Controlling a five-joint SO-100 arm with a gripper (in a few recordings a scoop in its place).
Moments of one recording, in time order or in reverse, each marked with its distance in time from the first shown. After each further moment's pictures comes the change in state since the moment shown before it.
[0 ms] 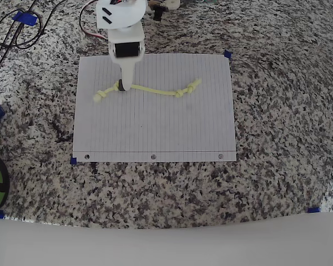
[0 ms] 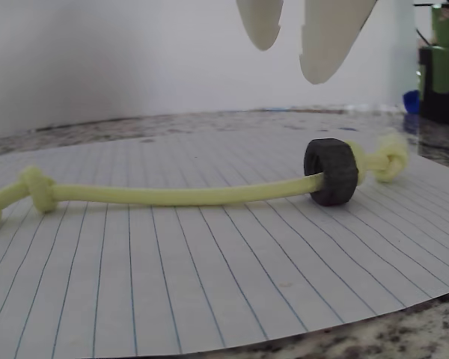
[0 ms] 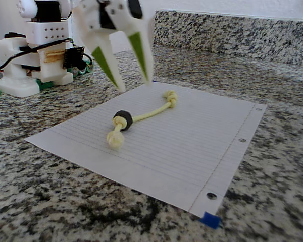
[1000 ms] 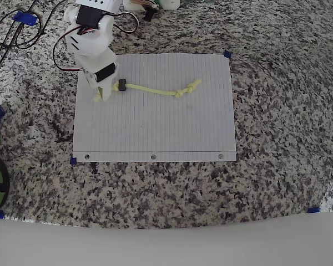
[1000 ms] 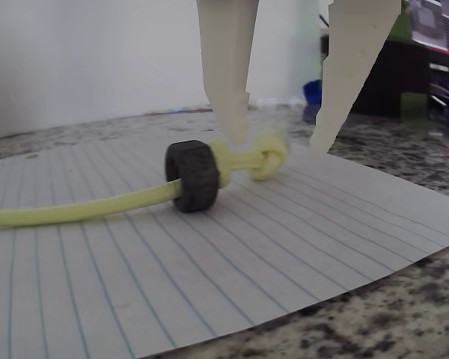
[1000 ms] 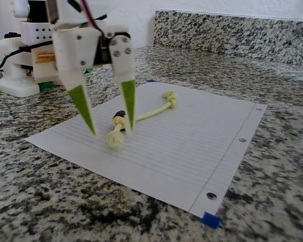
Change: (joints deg) arm 11.2 -24.6 -13.2 -3.9 38.7
